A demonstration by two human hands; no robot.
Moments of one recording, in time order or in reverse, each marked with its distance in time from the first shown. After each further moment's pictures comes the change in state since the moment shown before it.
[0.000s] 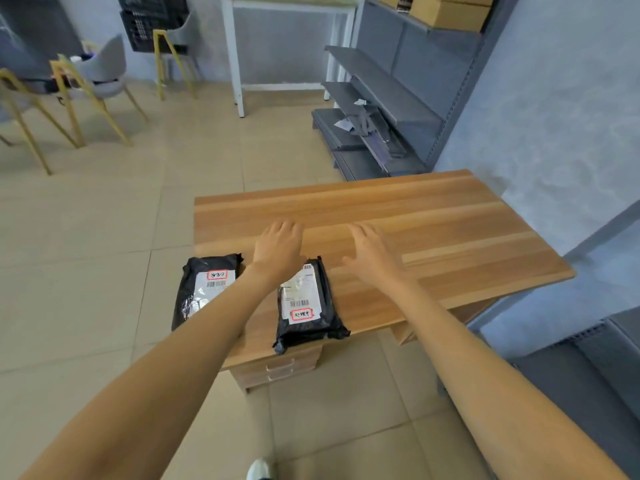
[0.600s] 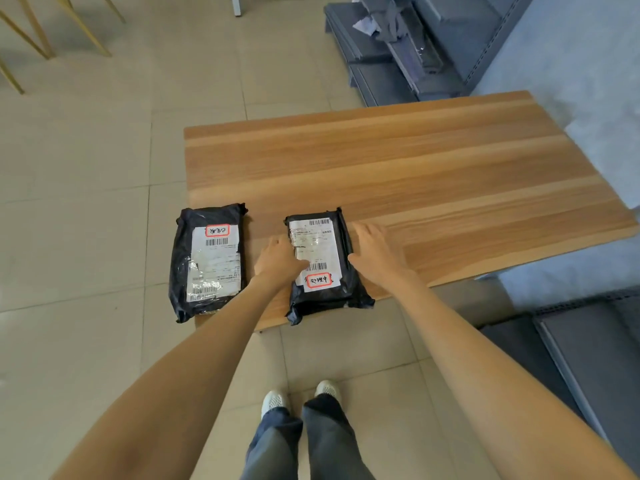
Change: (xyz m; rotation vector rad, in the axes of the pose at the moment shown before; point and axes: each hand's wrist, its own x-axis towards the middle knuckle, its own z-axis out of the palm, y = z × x) left_hand 0.004 -0.049 0.144 -0.446 -0.408 -0.478; right_hand 0.039 0.007 0.128 0.050 -0.250 0.069
